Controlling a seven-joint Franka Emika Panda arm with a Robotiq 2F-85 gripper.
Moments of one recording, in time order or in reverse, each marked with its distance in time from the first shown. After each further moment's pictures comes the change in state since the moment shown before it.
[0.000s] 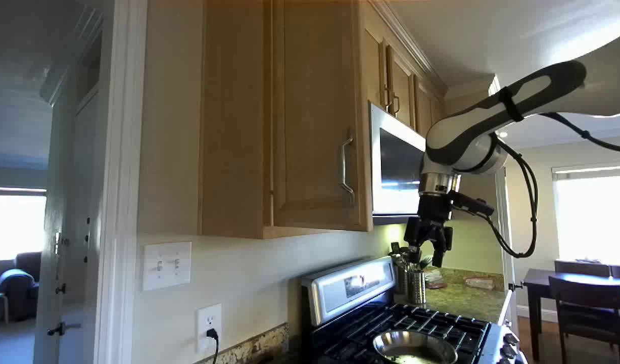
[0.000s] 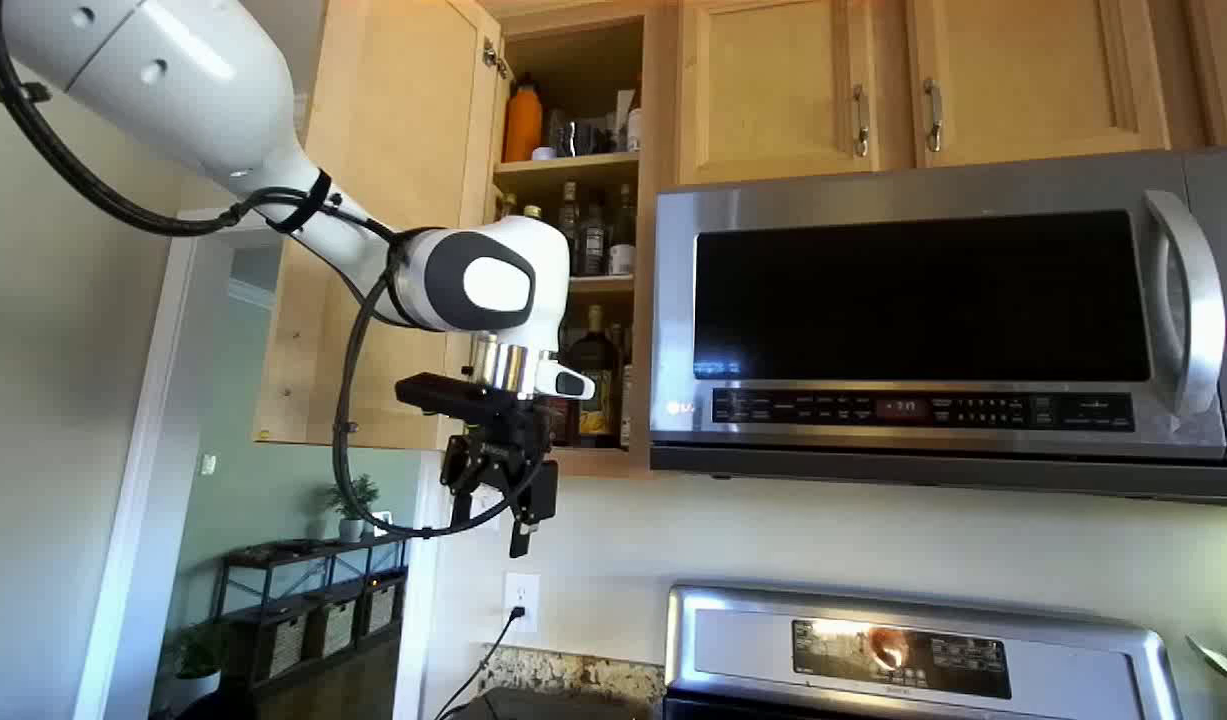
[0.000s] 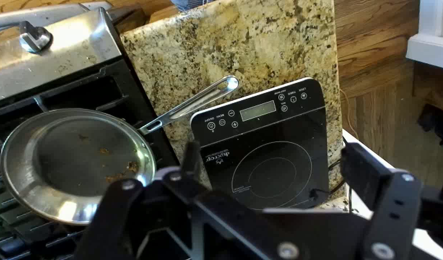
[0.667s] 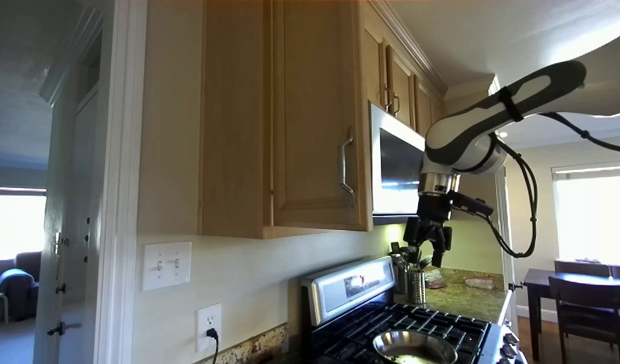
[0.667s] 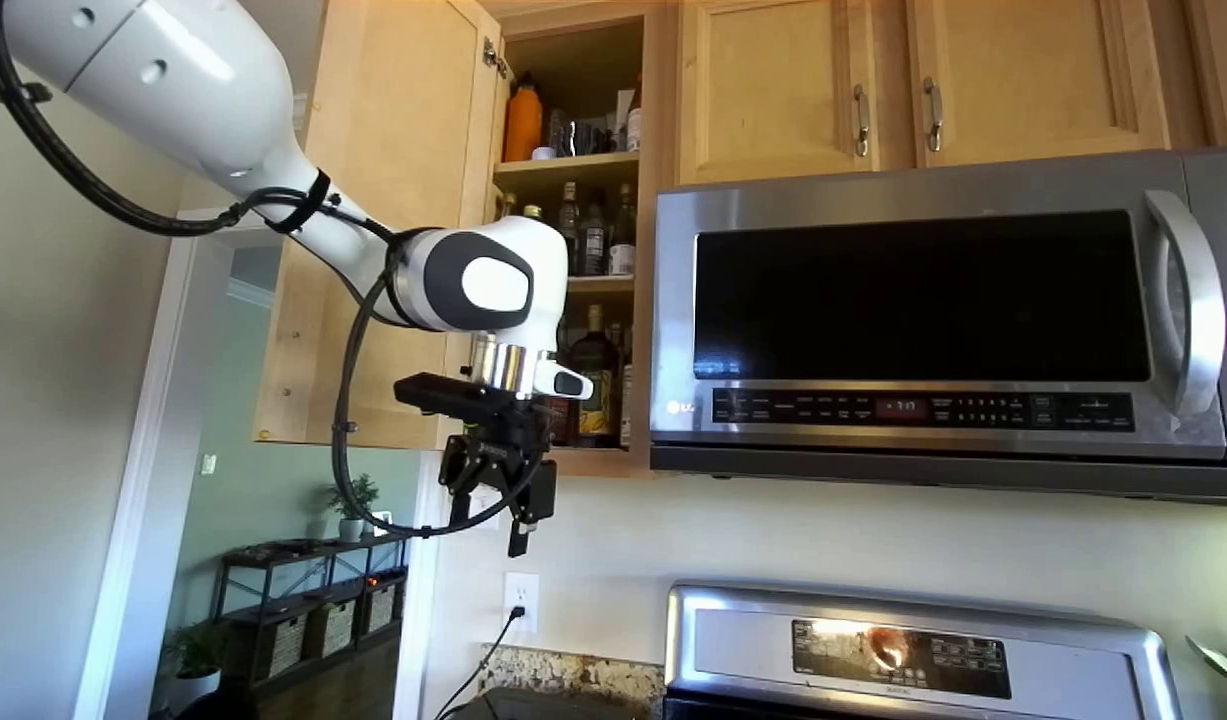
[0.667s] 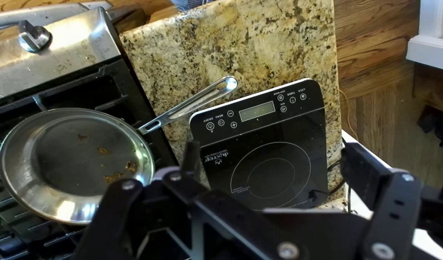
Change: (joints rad) arm -0.003 0.000 0.009 0.000 0.000 0.000 0.000
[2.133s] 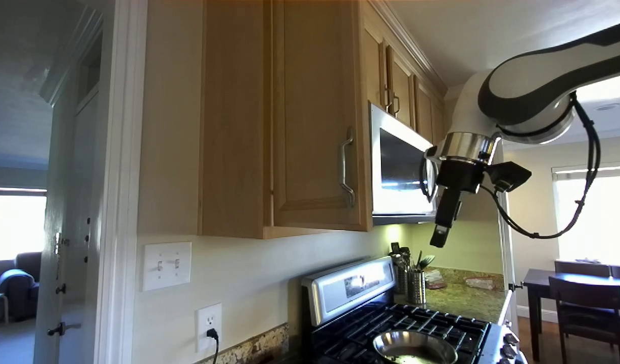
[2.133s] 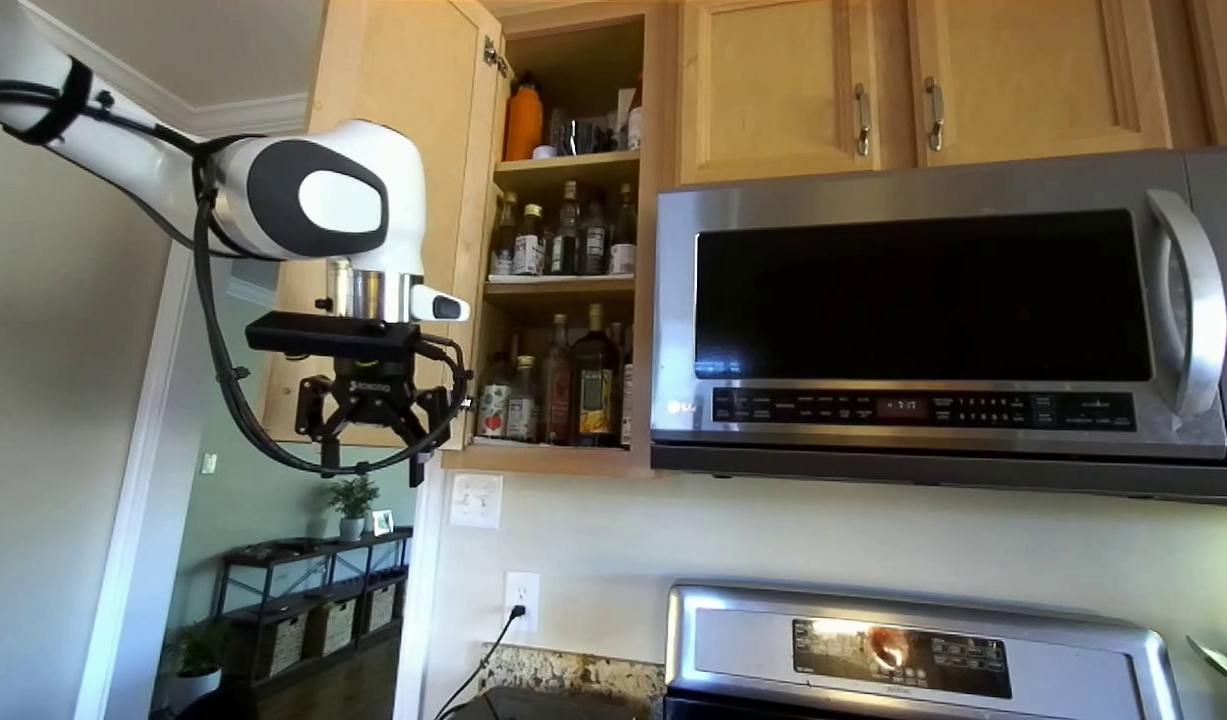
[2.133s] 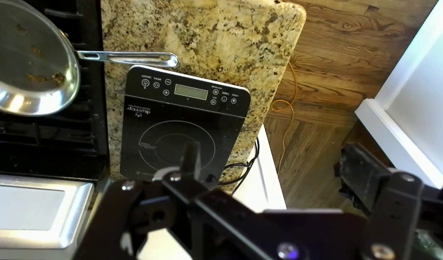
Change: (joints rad) arm 0.096 -0.404 0.107 -0.217 -0.027 0.003 -0.288
